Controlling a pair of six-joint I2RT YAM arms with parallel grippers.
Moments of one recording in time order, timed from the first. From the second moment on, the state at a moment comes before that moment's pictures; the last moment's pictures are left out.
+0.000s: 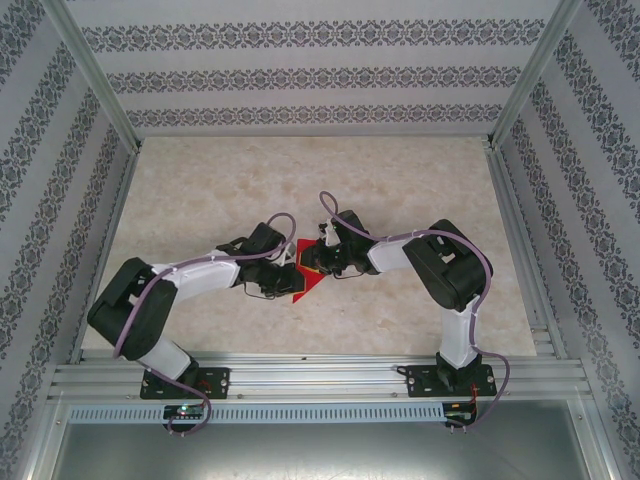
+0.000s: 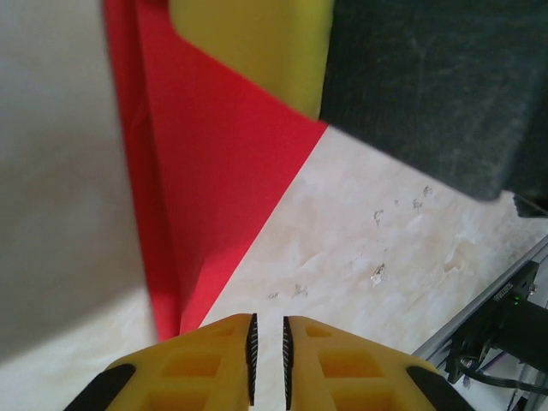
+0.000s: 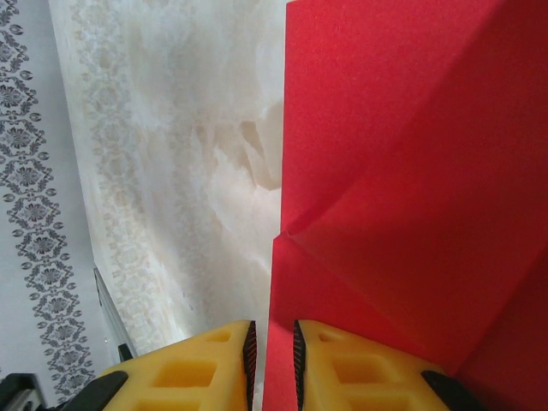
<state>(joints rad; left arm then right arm) -0.58 1.58 0.78 -0.29 0.52 -0.72 0.61 1.96 0.91 0.26 -0.64 0.94</state>
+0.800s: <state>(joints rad) -0.59 1.57 0.64 -0.17 0.49 -0.76 0.61 1.96 0.90 0.27 -0.65 0.94</state>
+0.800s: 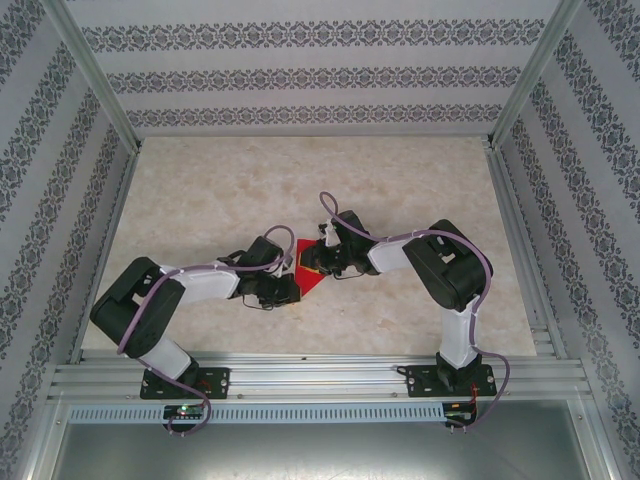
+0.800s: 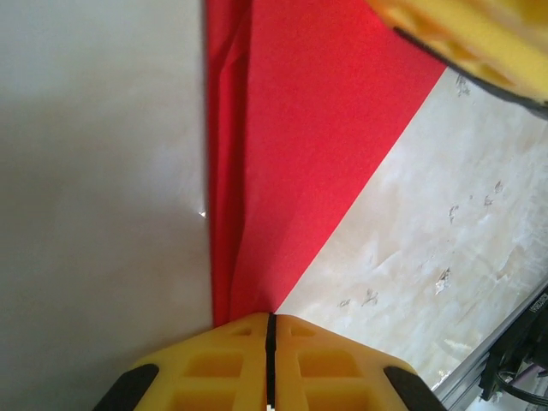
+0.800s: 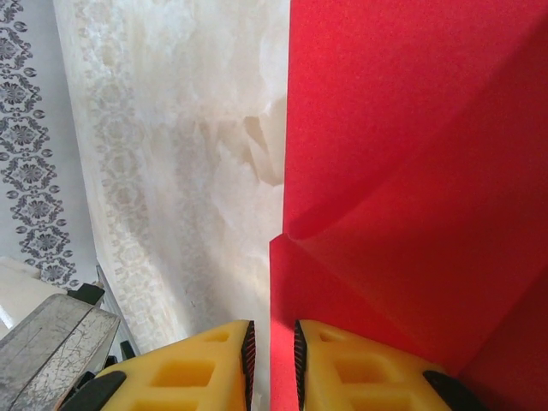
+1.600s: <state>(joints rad) -0.57 1.37 0.62 -0.18 0.47 -0.85 0.70 1.83 0.74 0.33 -0.39 1.15</state>
